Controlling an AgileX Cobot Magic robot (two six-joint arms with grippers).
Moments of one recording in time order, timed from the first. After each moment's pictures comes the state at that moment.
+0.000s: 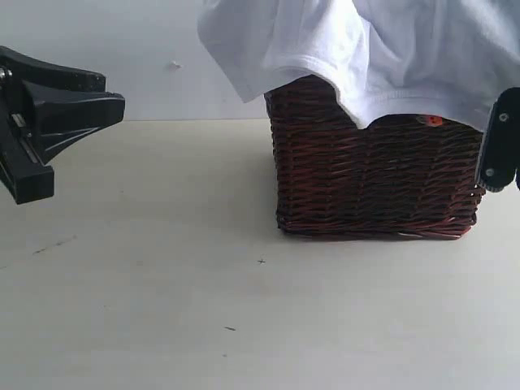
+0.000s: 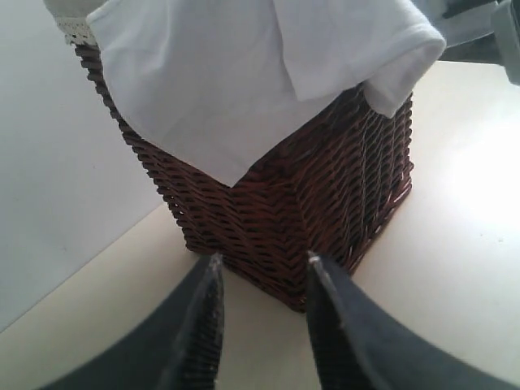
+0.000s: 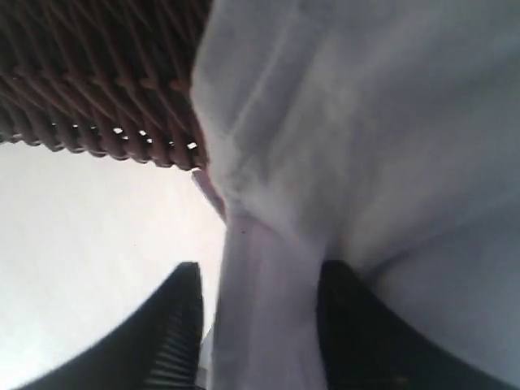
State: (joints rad) left arm -0.27 1.08 -0.68 1.56 -0.59 -1.21; right arm 0.15 1.21 -0.57 -1.70 0.55 0.44
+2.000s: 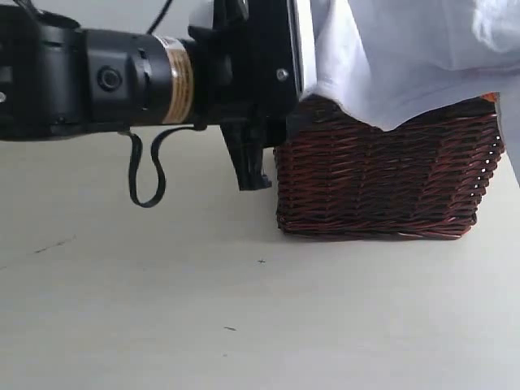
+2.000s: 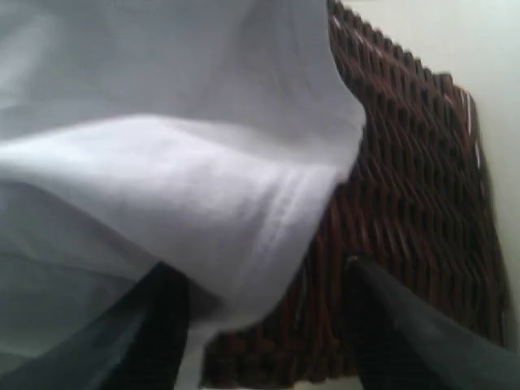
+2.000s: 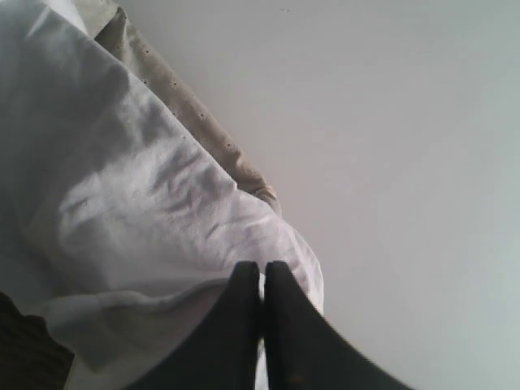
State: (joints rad) left arm -0.78 1.62 -1.13 1.24 -0.13 -0.20; right arm 0.27 0.57 -0.57 -1.53 0.30 0.68
